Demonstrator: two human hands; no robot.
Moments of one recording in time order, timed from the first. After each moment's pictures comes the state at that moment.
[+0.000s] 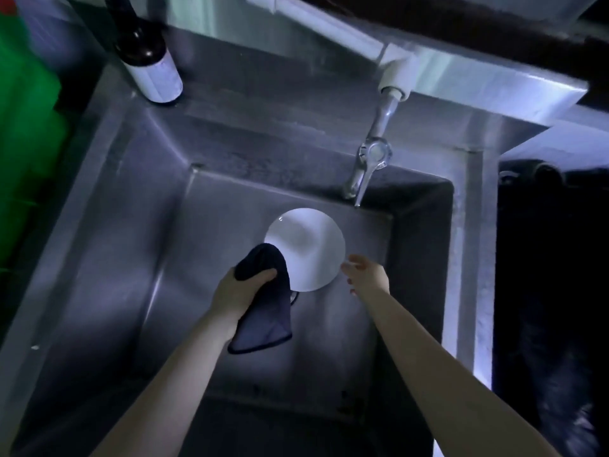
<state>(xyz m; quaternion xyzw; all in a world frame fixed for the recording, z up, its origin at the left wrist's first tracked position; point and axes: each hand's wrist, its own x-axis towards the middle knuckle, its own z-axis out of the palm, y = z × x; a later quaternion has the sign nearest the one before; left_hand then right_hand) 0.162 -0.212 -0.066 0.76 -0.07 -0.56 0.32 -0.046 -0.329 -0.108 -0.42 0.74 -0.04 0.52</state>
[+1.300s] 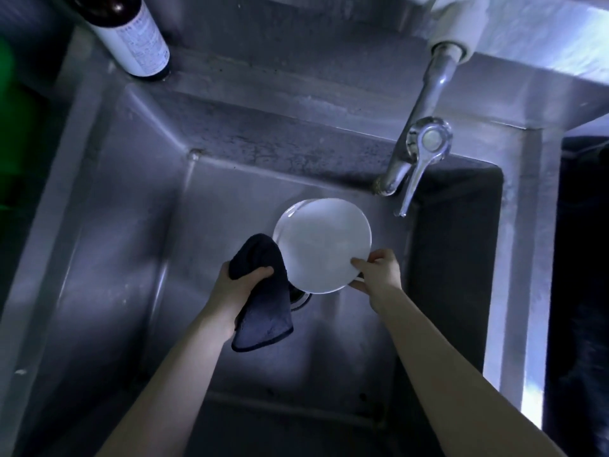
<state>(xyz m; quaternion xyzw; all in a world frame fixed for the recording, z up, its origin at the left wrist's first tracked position) 0.189 -0.219 -0.109 0.75 0.00 -0.57 0.34 -0.029 -0.334 -0.156 -0.26 0.75 -0.16 0.58</state>
